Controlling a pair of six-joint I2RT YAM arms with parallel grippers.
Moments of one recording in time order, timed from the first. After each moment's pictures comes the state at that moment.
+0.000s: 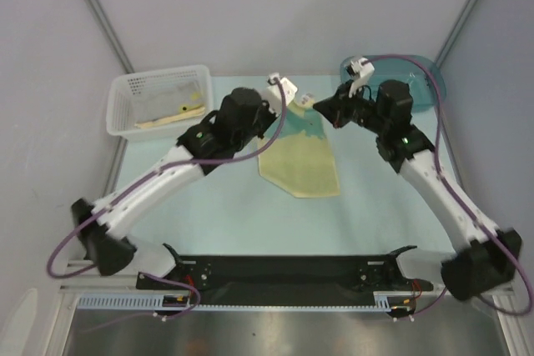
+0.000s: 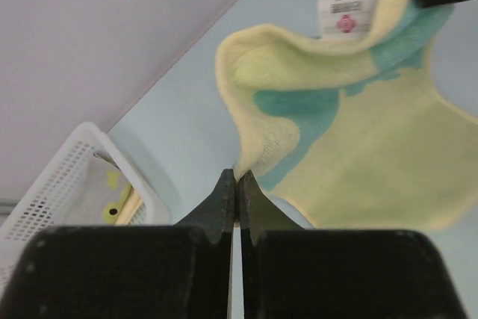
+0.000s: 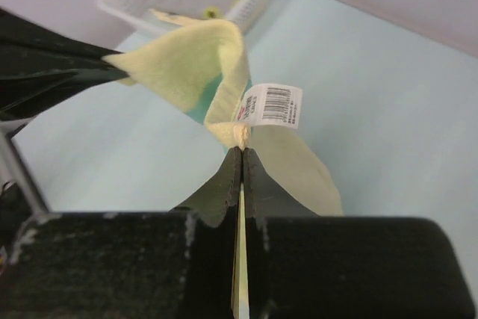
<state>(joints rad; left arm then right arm) -0.78 1.48 1.48 -0.40 -0.33 0.31 0.31 1.33 1.19 -0.03 -0.50 0.16</state>
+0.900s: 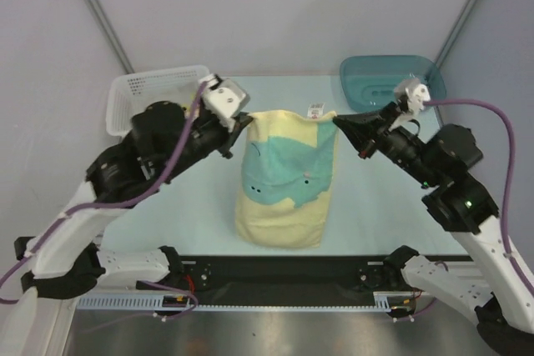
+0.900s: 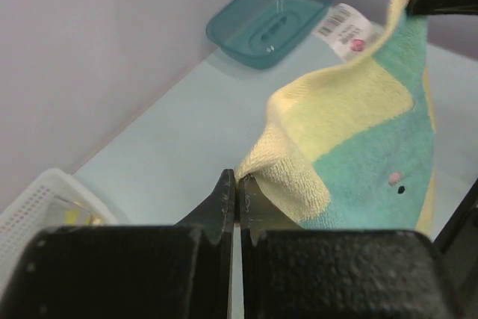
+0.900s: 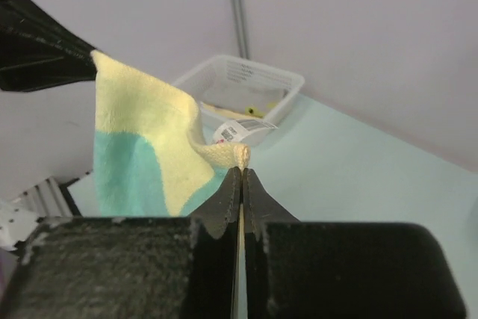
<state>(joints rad) -1.04 1.12 1.72 -0.75 -0.28 0.16 0.62 0.80 1.24 -0.29 -0.22 0.15</state>
